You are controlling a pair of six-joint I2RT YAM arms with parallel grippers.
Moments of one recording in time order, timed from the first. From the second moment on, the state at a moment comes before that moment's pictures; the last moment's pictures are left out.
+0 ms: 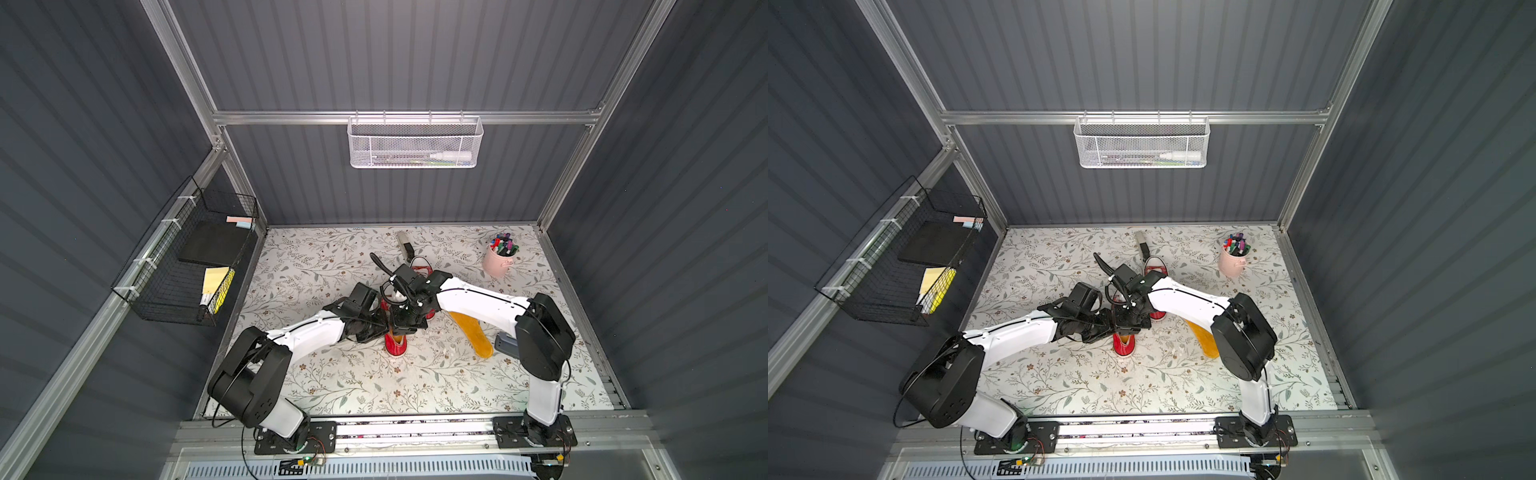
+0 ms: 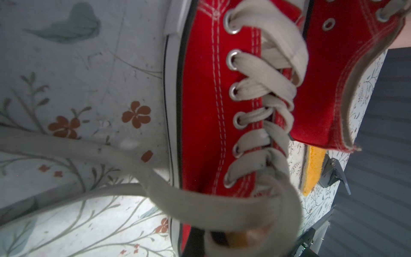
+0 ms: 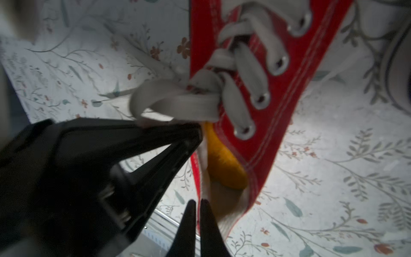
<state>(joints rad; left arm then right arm) -0.54 1.52 0.81 -0.30 0.29 -0.91 0.84 1.94 1.49 -0.85 -0.31 0.73</state>
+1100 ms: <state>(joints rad) -0.55 1.17 0.76 -0.40 0.03 -0.82 0.85 2.13 1.62 -0.94 -0.23 0.78</state>
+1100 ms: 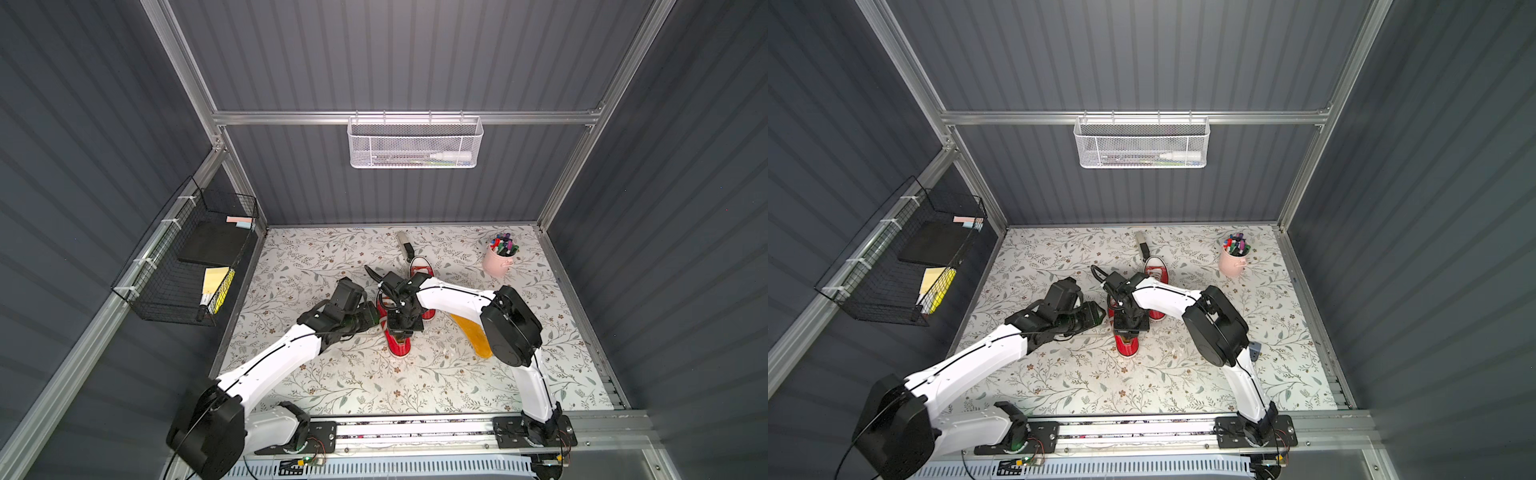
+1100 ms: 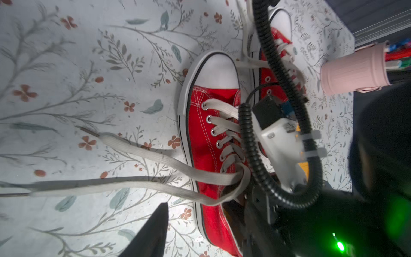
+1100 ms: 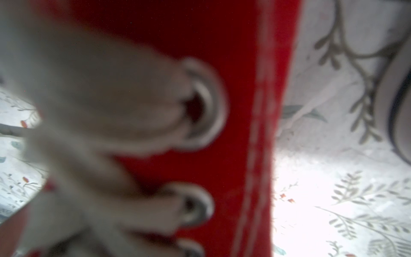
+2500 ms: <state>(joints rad) -0.85 1.23 0.39 -0.04 -0.23 -0.60 0.75 2.08 1.81 -1.06 -0.62 0.88</state>
